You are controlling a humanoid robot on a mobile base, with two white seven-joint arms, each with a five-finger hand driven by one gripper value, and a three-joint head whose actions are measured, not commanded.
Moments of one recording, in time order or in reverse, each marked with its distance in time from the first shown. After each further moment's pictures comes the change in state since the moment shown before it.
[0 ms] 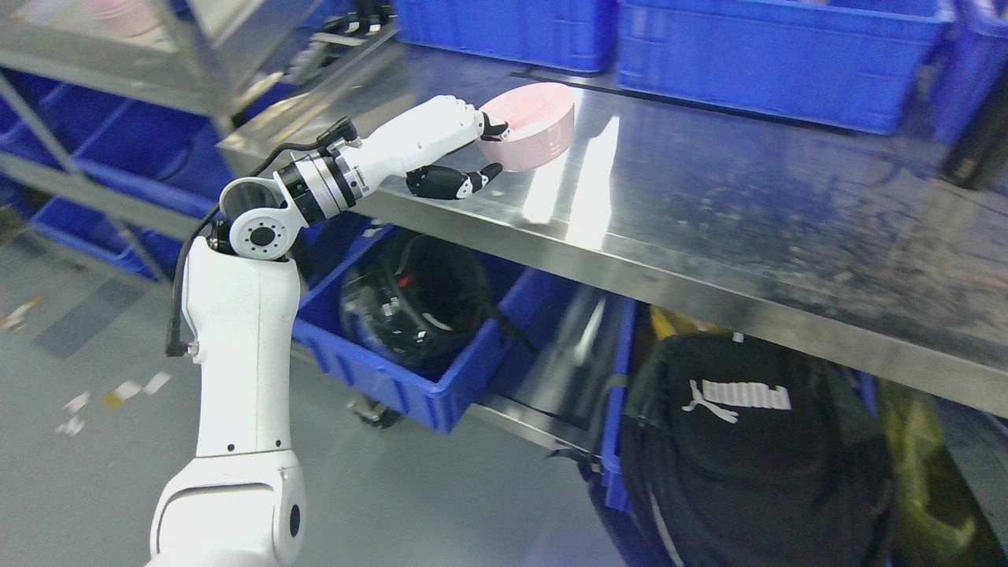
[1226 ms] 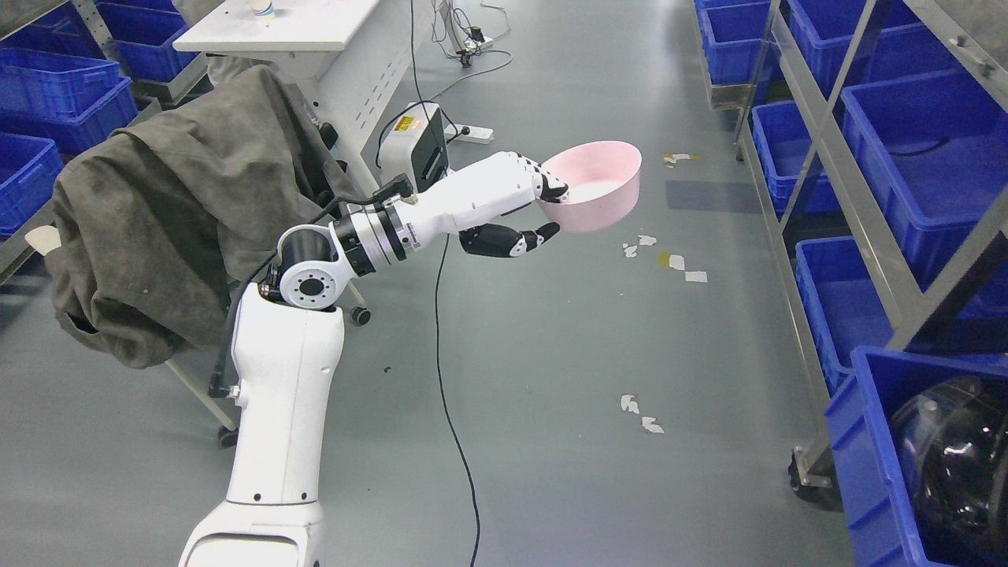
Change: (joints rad) left arm 0.123 -0.050 -0.111 -0.099 0.073 0.000 0.000; right arm 0.000 0.000 0.000 0.000 0.000 0.000 0.001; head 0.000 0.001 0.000
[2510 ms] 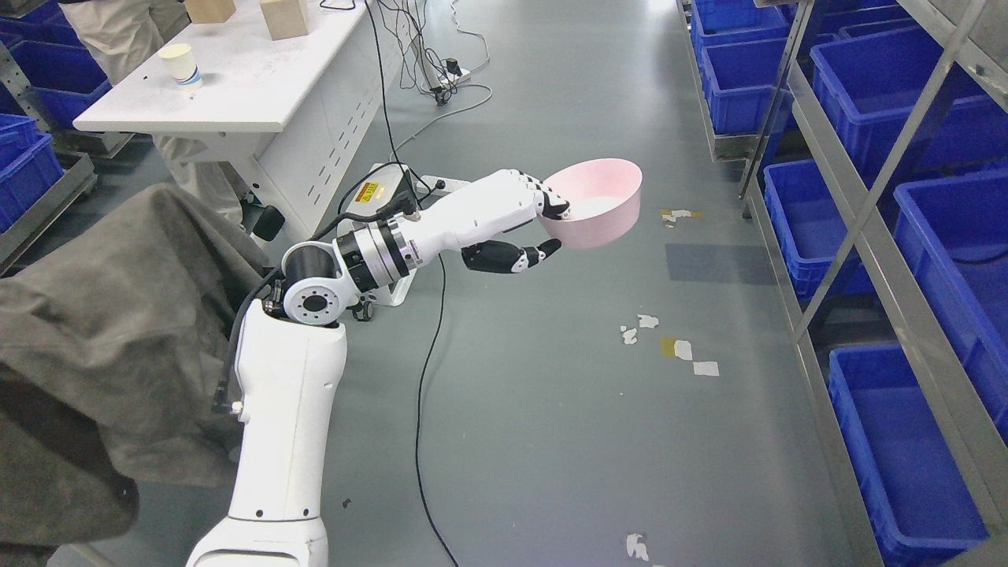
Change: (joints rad) left arm 0.036 -0.006 0.000 -0.022 -0.002 0.000 -0.002; right arm 0.000 0.000 0.000 0.000 0.000 0.000 0.000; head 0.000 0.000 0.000
